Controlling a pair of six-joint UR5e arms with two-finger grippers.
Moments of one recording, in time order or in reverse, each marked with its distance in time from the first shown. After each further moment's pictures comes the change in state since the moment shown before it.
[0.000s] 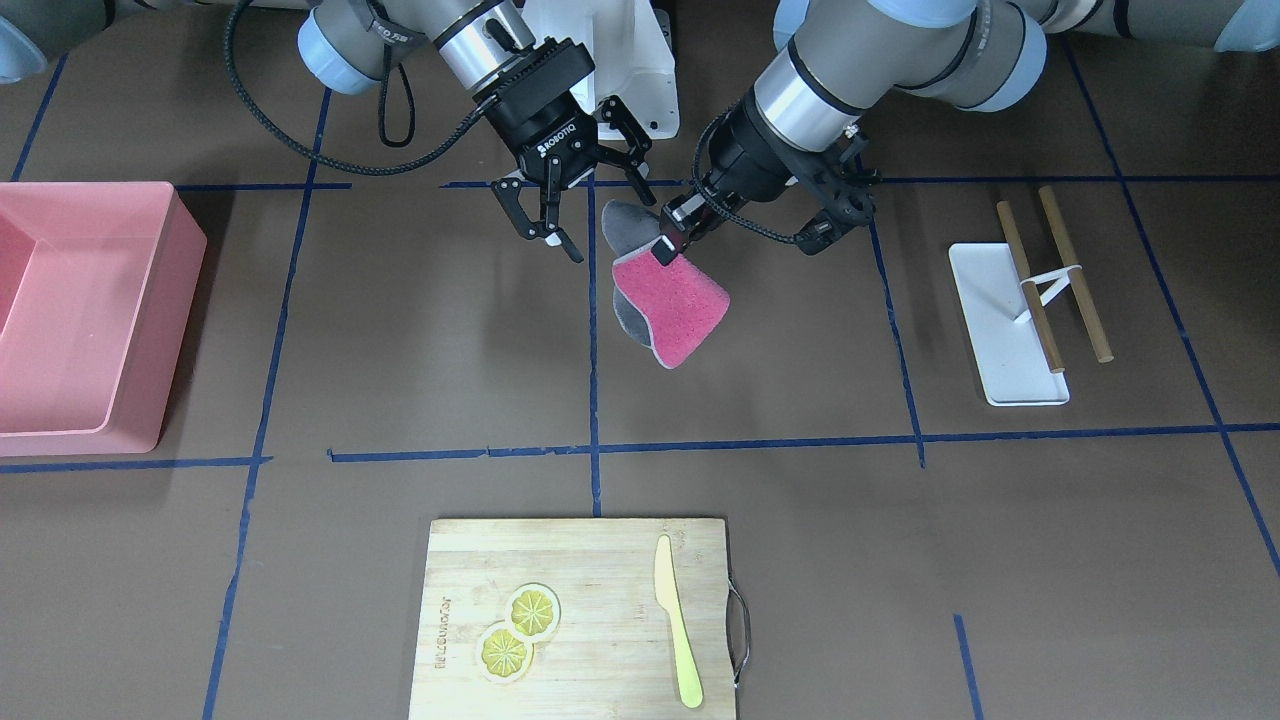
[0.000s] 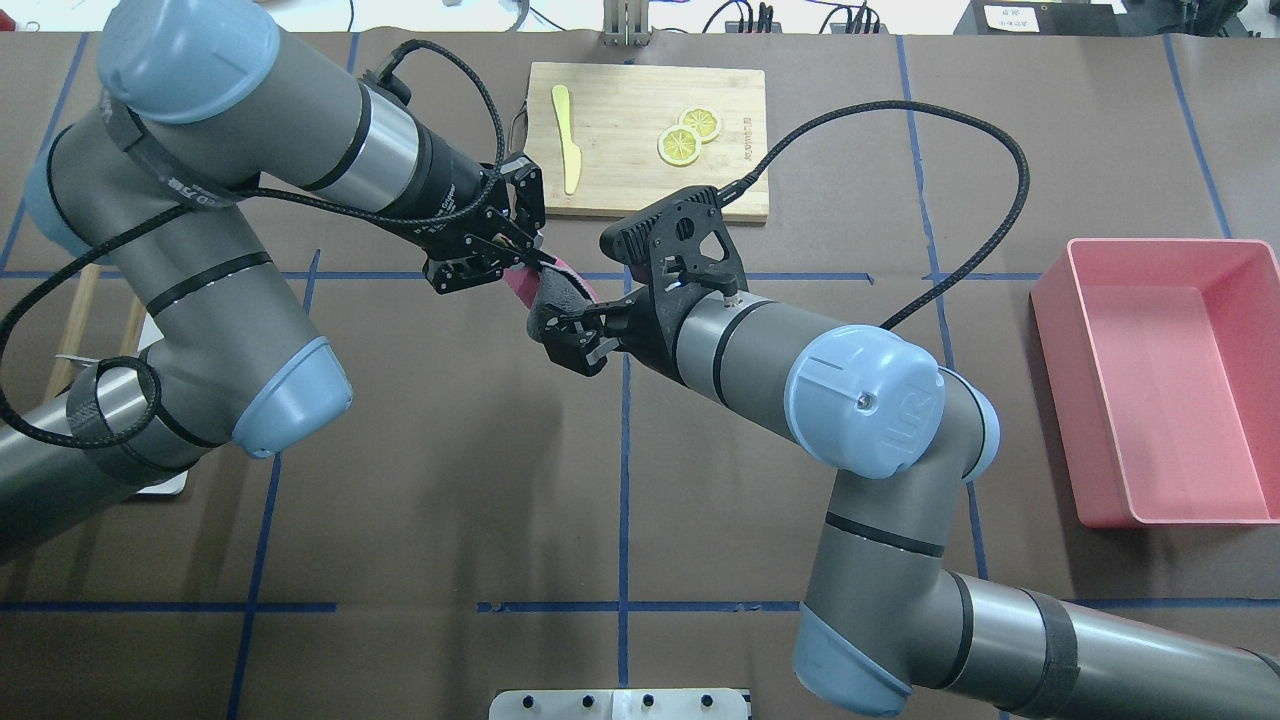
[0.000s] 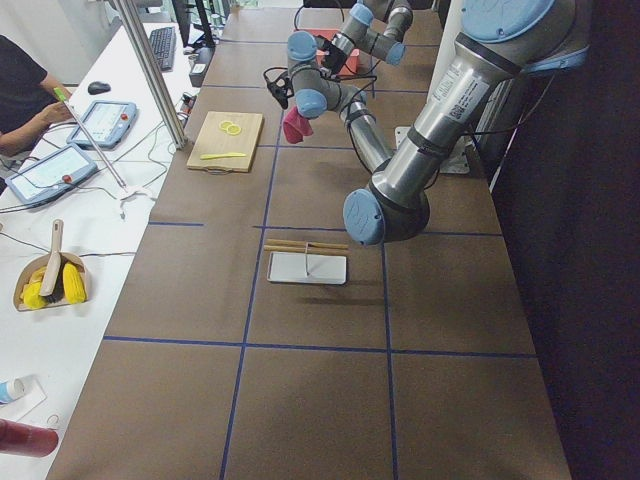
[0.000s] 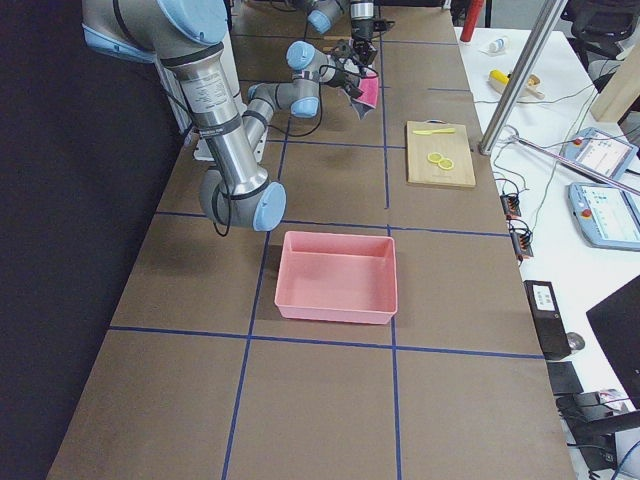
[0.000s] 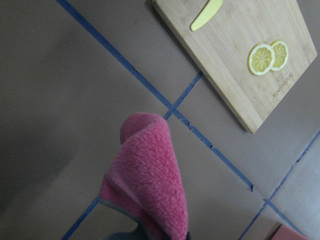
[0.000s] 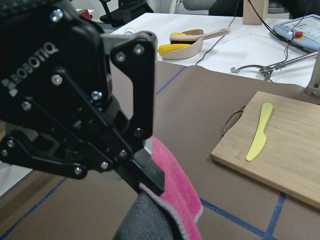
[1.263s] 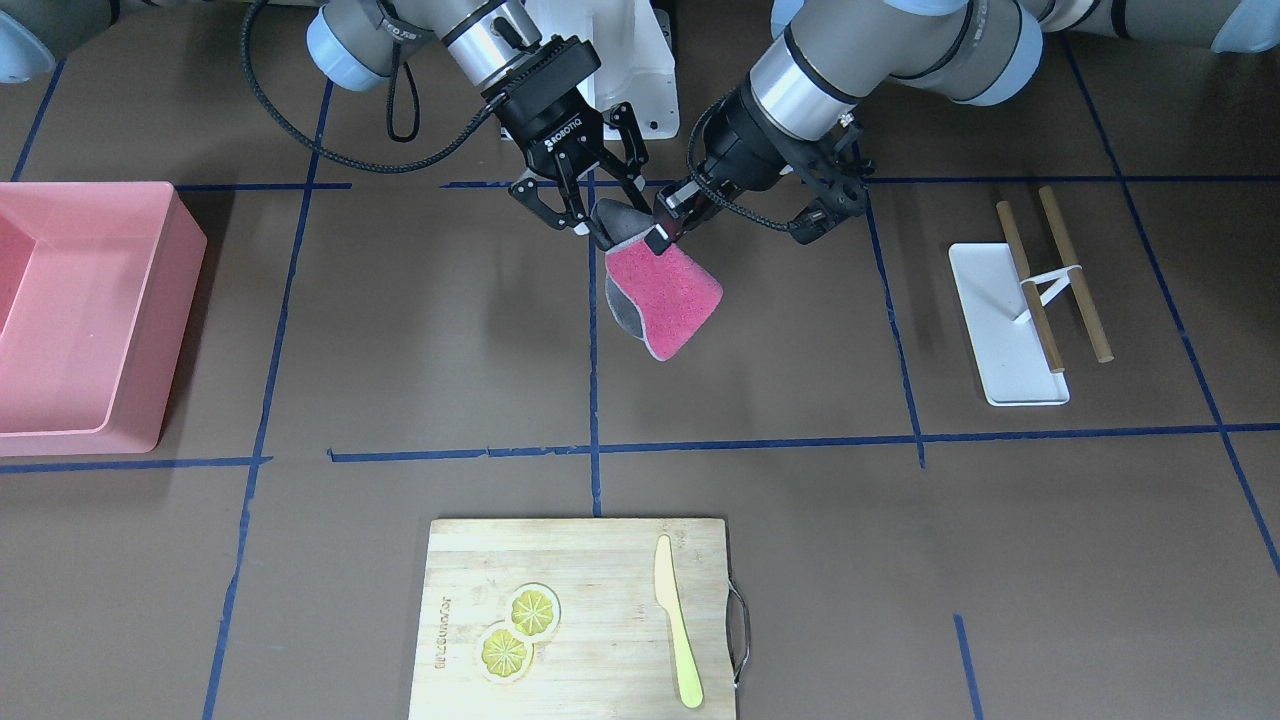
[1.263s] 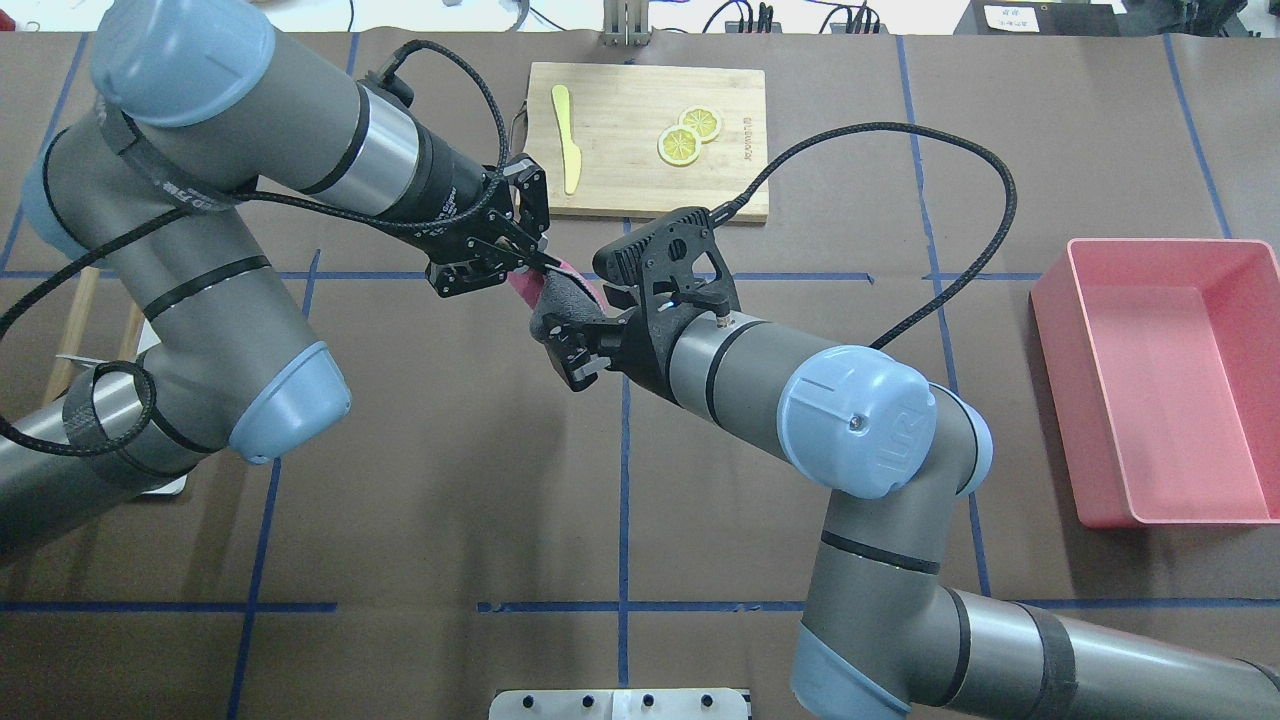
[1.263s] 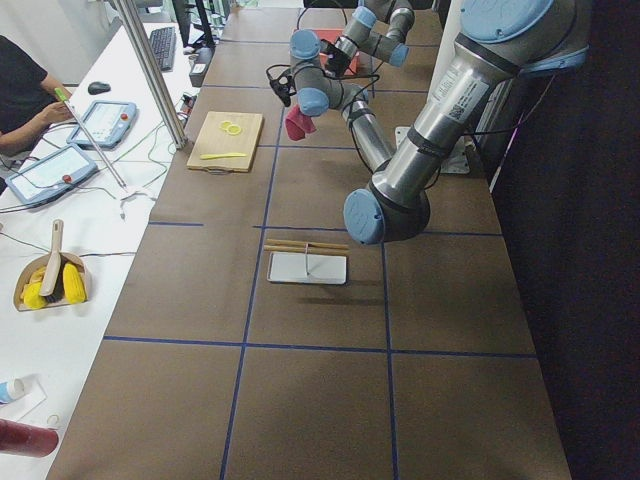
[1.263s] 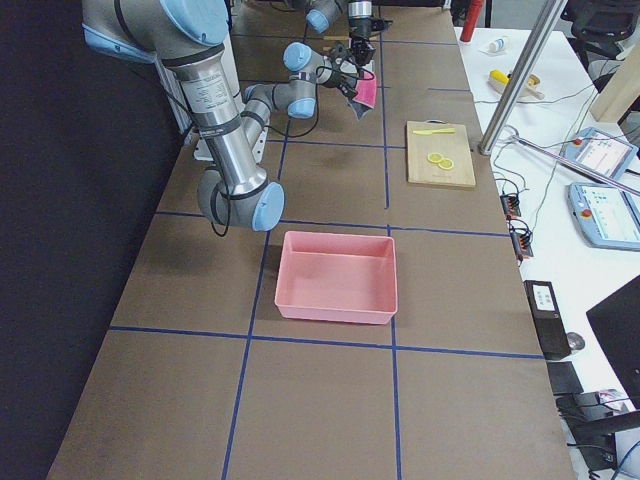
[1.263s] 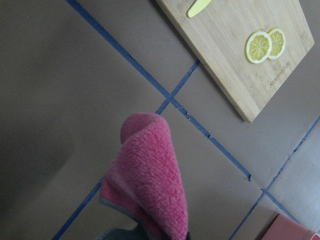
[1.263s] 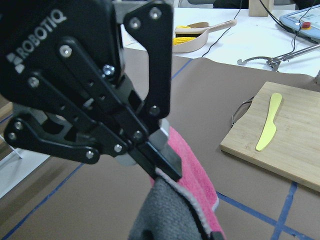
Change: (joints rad) left arm 0.002 0.001 -0.014 -0.003 -0.001 -0.001; right arm -0.024 -0.003 0.003 0.003 -0.002 0.015
